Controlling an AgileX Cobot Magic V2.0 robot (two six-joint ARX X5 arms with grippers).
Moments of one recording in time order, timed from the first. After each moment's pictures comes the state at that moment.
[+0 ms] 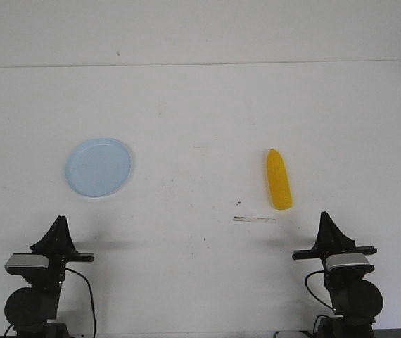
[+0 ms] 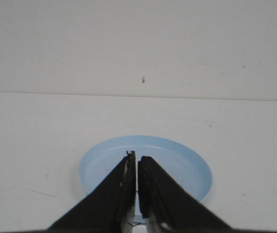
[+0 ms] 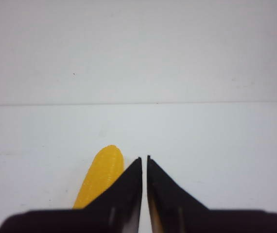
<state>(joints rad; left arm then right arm) -0.04 0.01 0.03 0.19 -0.02 -0.05 0.01 0.00 0.01 0.06 -0.05 0.05</state>
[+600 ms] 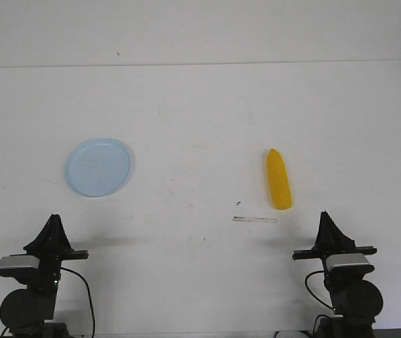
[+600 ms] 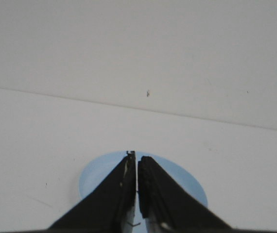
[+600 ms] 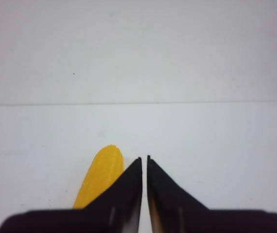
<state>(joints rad) -0.04 0.01 0.11 0.17 -0.07 -0.16 0.01 0.00 0.01 0.06 -0.05 0.05</state>
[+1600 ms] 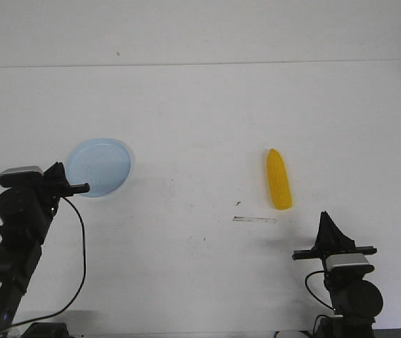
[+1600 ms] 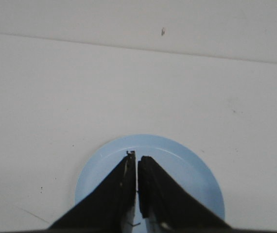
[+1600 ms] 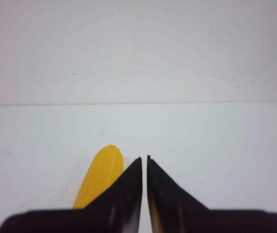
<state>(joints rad) -0.04 0.95 0.77 0.00 -0.08 -0.12 0.01 0.00 0.01 0.06 -0.05 0.05</state>
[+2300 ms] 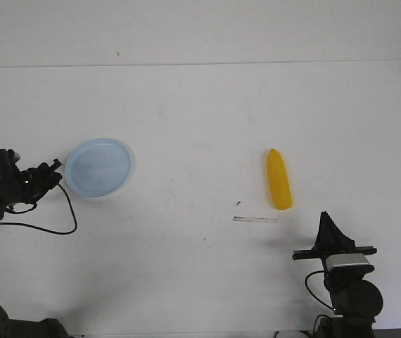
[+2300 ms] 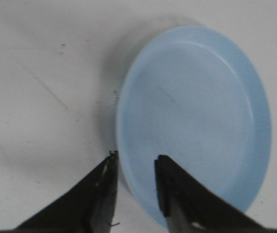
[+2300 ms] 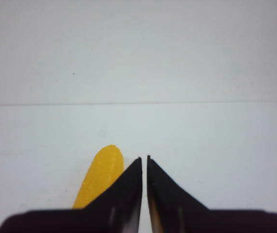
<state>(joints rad) 0.33 1.50 1.11 -0.44 0.40 -0.37 0.01 0.00 0.01 0.06 -0.05 0.05</state>
